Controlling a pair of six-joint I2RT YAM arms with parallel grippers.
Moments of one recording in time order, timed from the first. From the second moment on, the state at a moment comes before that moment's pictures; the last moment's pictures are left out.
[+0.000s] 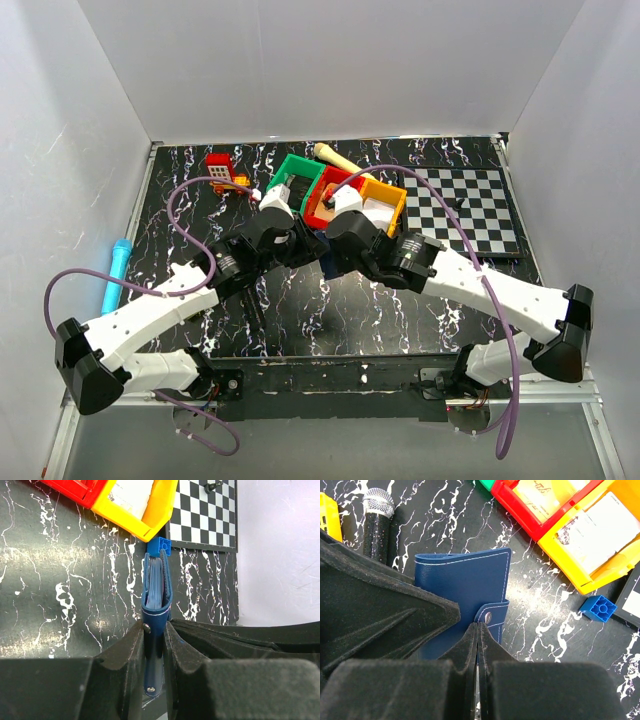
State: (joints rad) left arm -0.88 1.17 1.05 -0.42 -0.16 -0.97; right arm 1.12 1.36 1.33 -0.72 0.46 0.46
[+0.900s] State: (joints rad) left arm -0.89 1.12 1.04 -0.46 -0.18 -0.99; right arm 1.08 1.27 1.23 -0.69 0.47 0.43
